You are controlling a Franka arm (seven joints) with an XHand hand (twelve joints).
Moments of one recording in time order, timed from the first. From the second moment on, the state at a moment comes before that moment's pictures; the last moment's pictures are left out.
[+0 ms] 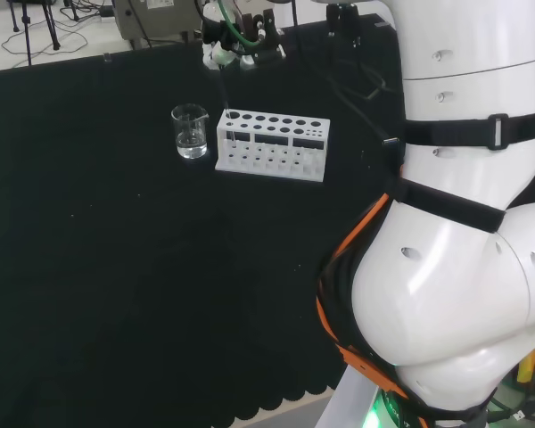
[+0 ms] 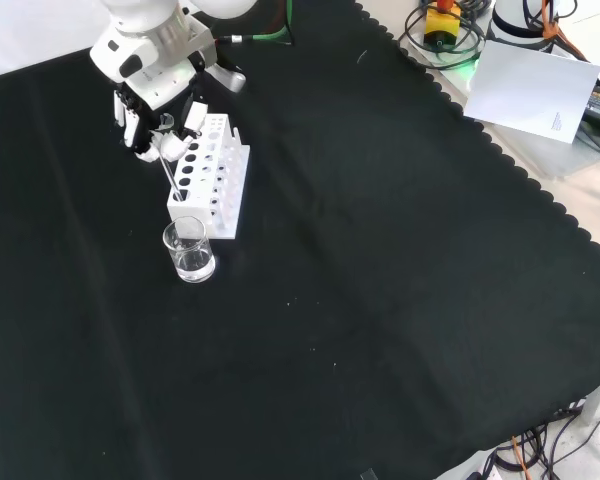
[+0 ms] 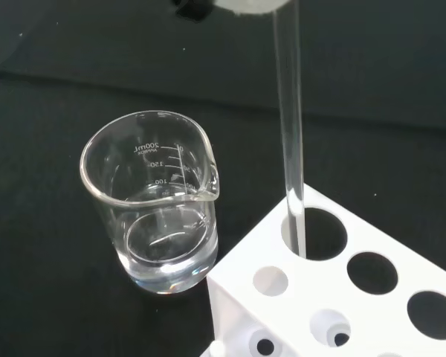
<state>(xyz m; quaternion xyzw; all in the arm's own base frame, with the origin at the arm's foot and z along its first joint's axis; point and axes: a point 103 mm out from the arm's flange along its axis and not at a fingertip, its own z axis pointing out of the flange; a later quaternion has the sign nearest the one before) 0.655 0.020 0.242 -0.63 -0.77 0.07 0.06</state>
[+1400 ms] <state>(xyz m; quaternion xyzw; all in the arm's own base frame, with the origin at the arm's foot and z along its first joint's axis) 0.607 -0.005 0.335 -0.70 -0.71 -0.08 0.00</state>
